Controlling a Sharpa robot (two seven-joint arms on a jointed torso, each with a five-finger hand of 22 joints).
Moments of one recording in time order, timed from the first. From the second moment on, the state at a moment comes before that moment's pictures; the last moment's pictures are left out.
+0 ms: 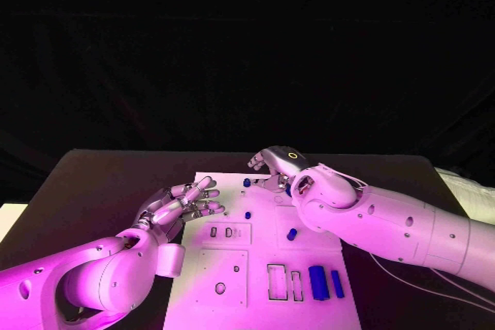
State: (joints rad) left arm 1.16 -0.92 -0.04 1.84 0.19 -0.45 0.44; left_hand 1.41 -0.03 0.00 0.20 0.12 0.99 0.19 0.10 0.07 1.11 0.14 0.13 0.08 1.19 0.08 0.28 0.28 0.17 1.05 0.19 0.29 0.12; right arm 1.12 -0.68 0.16 1.45 -1.77 -0.43 -0.28; right_hand 1.42 -0.13 0.25 0.09 0.09 0.97 0.17 0.08 0.07 1.04 0.11 0.11 0.07 1.42 0.01 0.90 0.55 0.16 1.08 0.12 1.11 0.70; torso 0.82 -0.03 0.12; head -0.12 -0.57
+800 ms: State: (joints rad) left arm 1.16 -0.92 -0.04 1.83 0.20 -0.43 0.44; left_hand 1.41 -0.02 0.00 0.20 0.12 0.99 0.19 0.10 0.07 1.11 0.14 0.13 0.08 1.19 0.08 0.28 0.29 0.17 1.05 0.19 0.29 0.12; right arm 1.11 -0.90 0.19 1.52 -1.54 -0.33 -0.39; right_hand 1.38 -0.16 0.01 0.29 0.20 1.00 0.12 0.07 0.07 1.42 0.04 1.15 1.14 1.46 -0.03 1.48 1.31 0.07 1.40 0.08 1.46 1.30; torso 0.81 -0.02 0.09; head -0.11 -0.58
